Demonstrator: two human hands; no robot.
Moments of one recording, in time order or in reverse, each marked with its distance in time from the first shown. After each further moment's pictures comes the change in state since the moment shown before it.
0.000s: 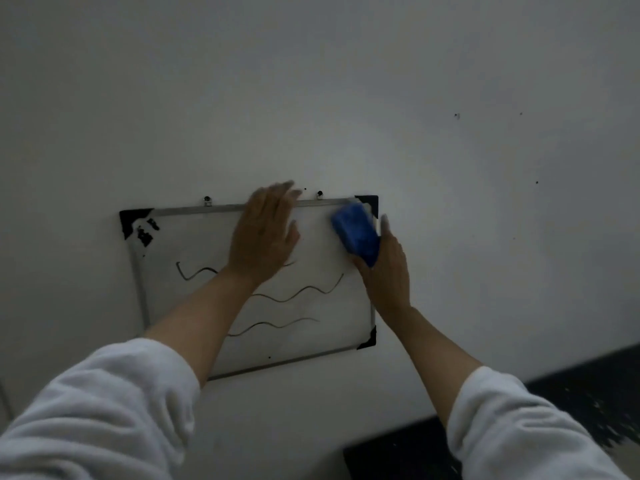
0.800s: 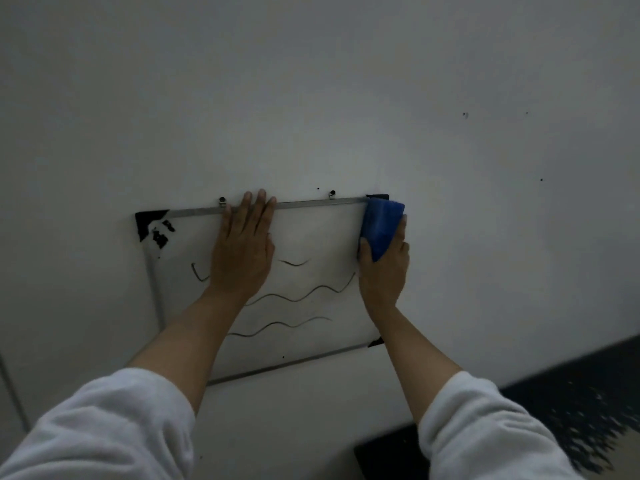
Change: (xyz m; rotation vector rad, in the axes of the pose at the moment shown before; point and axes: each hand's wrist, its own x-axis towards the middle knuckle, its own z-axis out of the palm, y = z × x) left_hand -0.038 -0.045 -0.002 0.196 -0.155 -0.123; right_hand -0.005 -0.038 0.034 0.135 0.277 0.303
